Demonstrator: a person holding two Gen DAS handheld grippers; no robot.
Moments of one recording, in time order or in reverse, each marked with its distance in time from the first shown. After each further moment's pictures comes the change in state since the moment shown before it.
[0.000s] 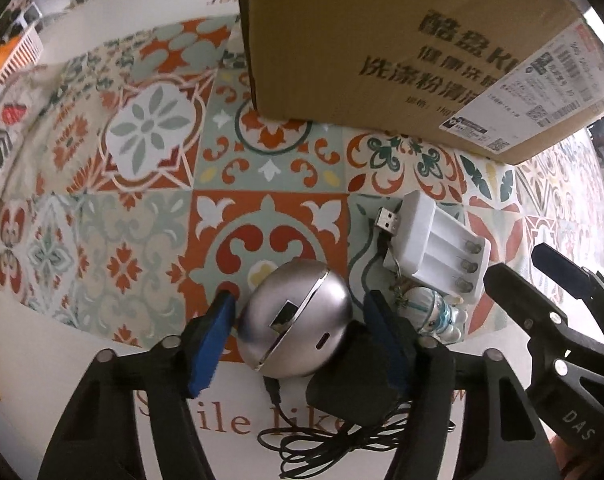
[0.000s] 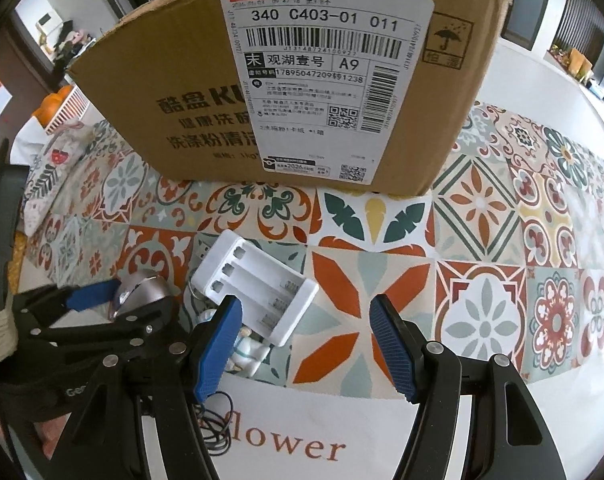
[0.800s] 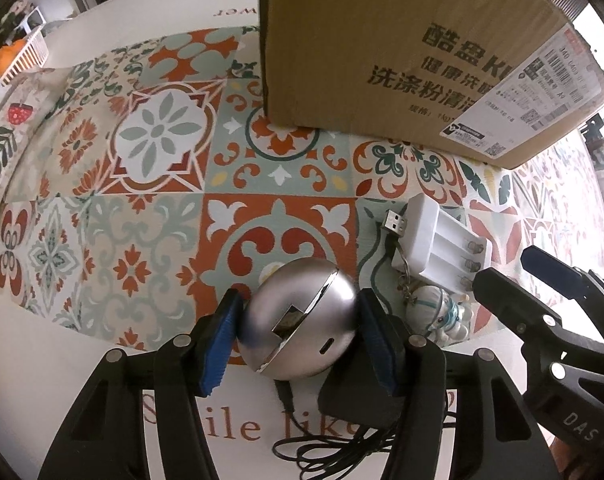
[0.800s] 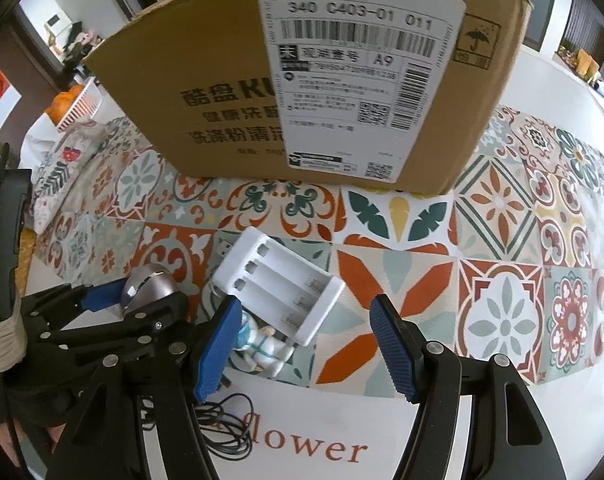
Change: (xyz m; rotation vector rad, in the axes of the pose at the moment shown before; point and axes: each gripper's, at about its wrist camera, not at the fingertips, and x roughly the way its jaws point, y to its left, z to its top) left arm -0.012 0.012 -0.014 0.016 -0.081 0.003; right arm 0.003 0.012 -0.007 -0.013 -0.029 0.039
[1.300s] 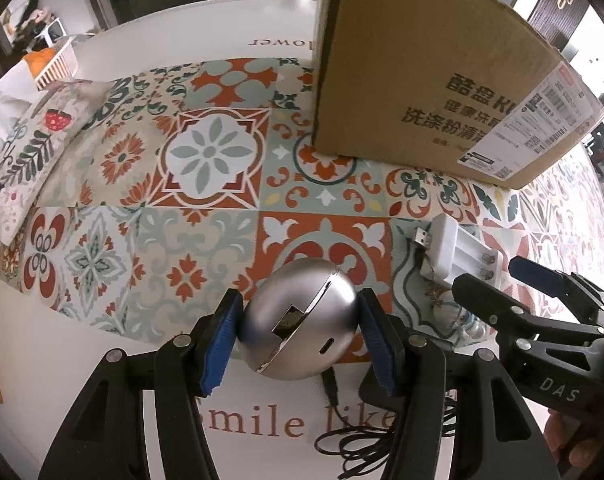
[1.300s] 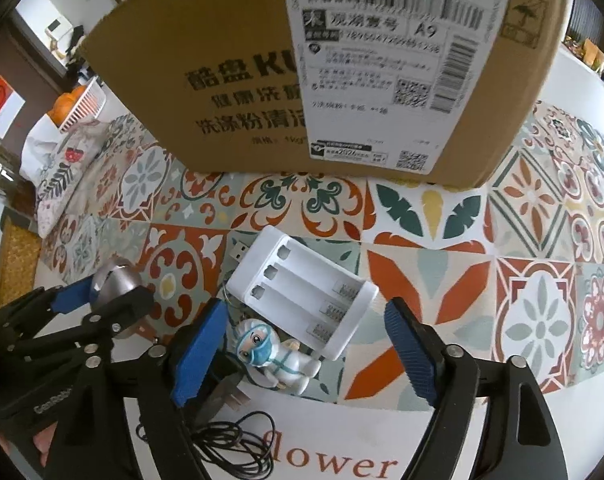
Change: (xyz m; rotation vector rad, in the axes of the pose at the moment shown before) left arm -0.027 0.027 -0.013 -0.016 -0.097 0.049; right arm 0.022 0.009 0.004 0.019 0.025 0.046
